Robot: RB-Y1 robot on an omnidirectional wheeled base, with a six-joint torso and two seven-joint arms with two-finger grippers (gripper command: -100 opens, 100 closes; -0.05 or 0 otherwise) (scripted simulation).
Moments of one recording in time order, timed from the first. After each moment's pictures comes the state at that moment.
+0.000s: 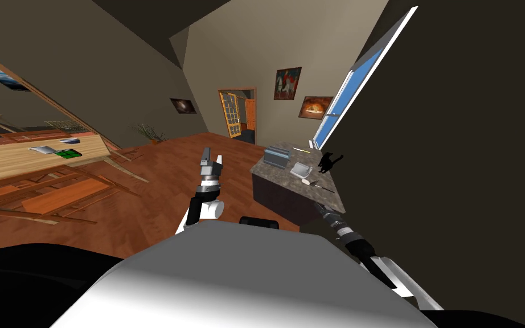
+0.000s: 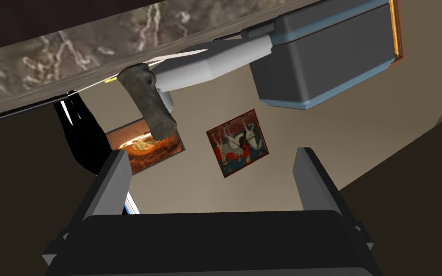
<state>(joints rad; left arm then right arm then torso) 0.46 0.01 -0.03 -2.26 0.11 -0.40 -0.11 0.72 -0.72 -0.10 -1.74 0.35 -0.38 0.22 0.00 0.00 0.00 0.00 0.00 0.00</state>
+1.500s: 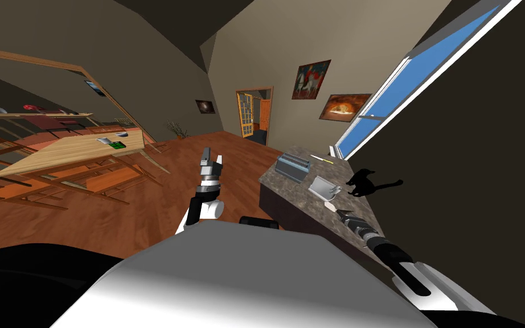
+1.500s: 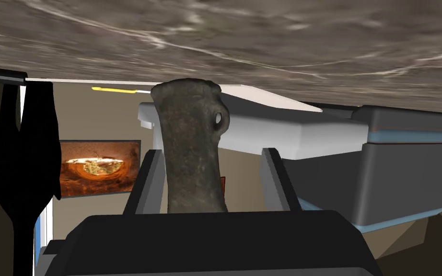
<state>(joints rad) 0.46 0.01 -0.03 -2.26 0.11 -0.40 -0.11 0.69 -0.90 -0.19 -1.51 0.47 -0.29 0.28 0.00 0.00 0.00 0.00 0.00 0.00</state>
